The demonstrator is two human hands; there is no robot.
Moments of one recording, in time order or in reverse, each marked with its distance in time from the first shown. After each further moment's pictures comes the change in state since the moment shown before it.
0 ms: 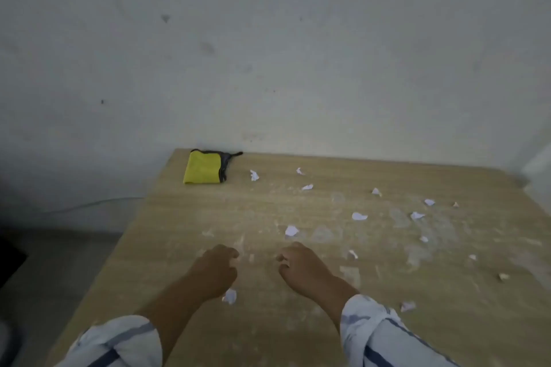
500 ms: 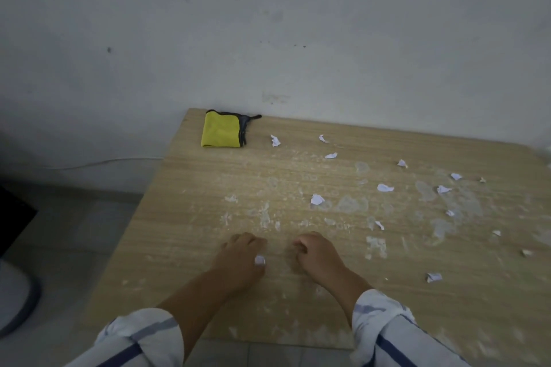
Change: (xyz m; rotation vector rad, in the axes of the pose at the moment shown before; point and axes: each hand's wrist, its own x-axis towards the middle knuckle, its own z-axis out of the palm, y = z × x) left_hand -0.015 -0.029 0.035 0.121 -0.009 0.154; right_hand 0.011 -0.010 0.054 0.061 0.047 0.160
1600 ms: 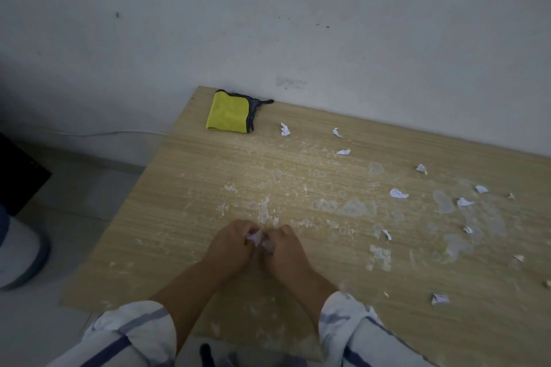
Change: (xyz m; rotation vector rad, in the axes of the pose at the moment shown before) left_hand 0.019 0.000 0.003 -0.447 0.188 -0.182; right_hand 0.020 -0.029 0.032 0.031 -0.127 -0.124
